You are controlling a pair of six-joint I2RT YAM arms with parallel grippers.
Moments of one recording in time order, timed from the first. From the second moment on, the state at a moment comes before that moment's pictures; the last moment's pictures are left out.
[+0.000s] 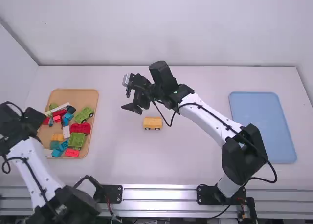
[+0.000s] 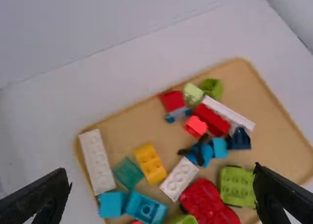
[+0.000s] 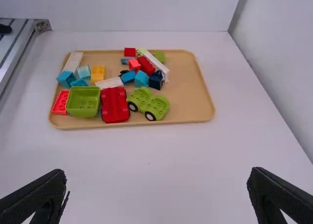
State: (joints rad) left arm 0.89 1.10 1.00 -0.66 -0.05 -0.30; right arm 0.67 1.75 1.42 -0.25 -0.67 -0.51
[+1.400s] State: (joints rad) left arm 0.82 1.81 1.04 -0.58 -0.04 -0.72; right arm 0.62 1.75 1.42 -0.27 -0.62 -0.53
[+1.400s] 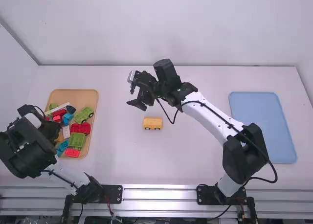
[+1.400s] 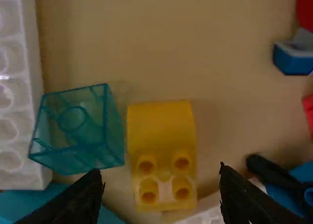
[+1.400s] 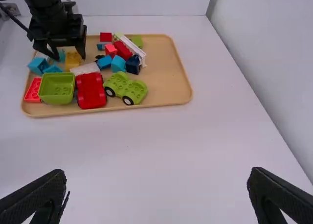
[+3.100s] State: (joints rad) left arm -0.10 1.71 1.19 -0.87 0.25 0.95; right arm 0.37 1.75 1.42 -0.38 -0.61 -0.53
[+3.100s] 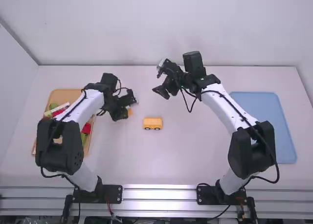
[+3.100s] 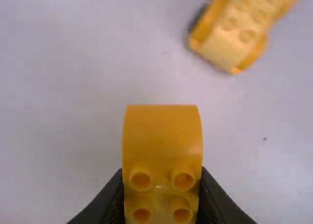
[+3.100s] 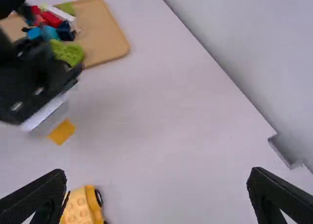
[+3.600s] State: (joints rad) left arm -0.13 1.87 1.12 -0.74 0.26 1.37; right arm 0.31 1.75 1.42 -0.43 -0.65 -0.53
